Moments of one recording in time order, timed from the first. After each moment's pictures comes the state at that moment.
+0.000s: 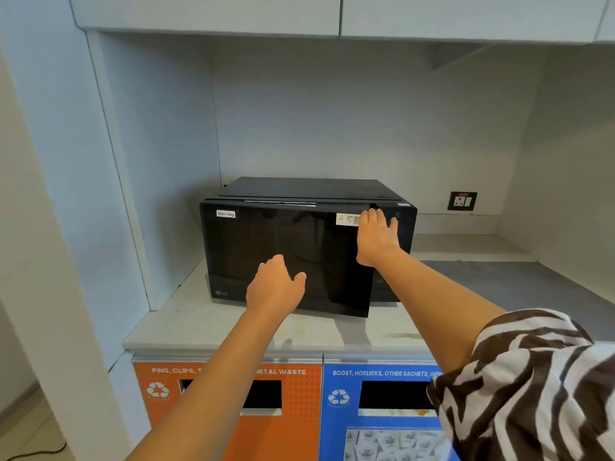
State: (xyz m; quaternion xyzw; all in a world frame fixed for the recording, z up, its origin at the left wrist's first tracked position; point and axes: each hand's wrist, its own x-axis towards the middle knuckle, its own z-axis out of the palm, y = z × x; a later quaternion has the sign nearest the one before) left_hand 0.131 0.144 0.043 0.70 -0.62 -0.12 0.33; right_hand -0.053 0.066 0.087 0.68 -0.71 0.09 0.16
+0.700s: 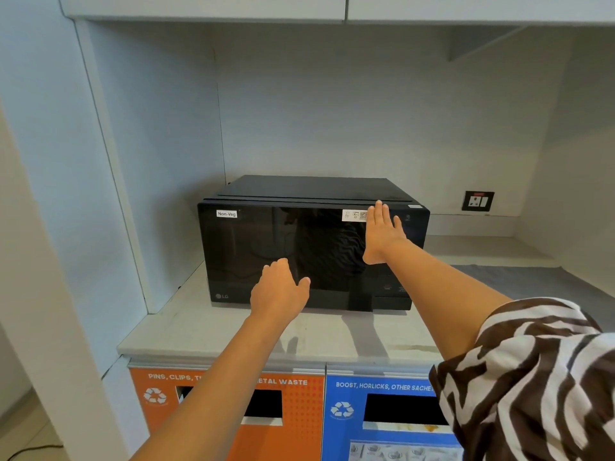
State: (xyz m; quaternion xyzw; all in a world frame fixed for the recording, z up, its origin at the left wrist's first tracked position) left_hand 0.122 0.114 0.035 0.70 -0.62 -0.13 0.31; right_hand -0.073 0.015 0.086 0.71 -0.69 0.04 0.10
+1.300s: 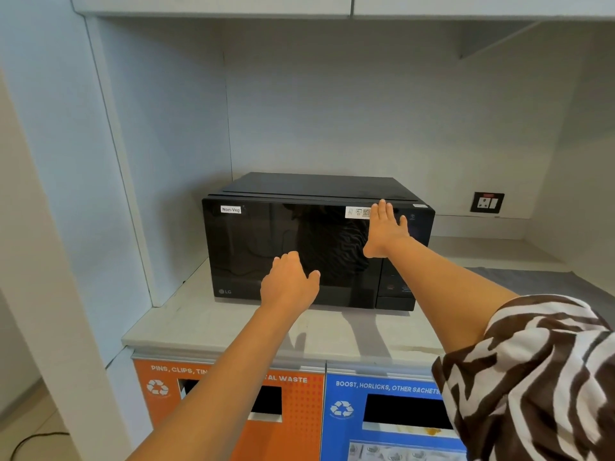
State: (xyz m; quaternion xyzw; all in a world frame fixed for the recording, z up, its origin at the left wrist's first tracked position) left_hand 0.107 0.113 0.040 0.70 -0.63 -0.12 0.32; right_hand -0.074 0.012 0.088 0.71 -0.69 0.08 0.05
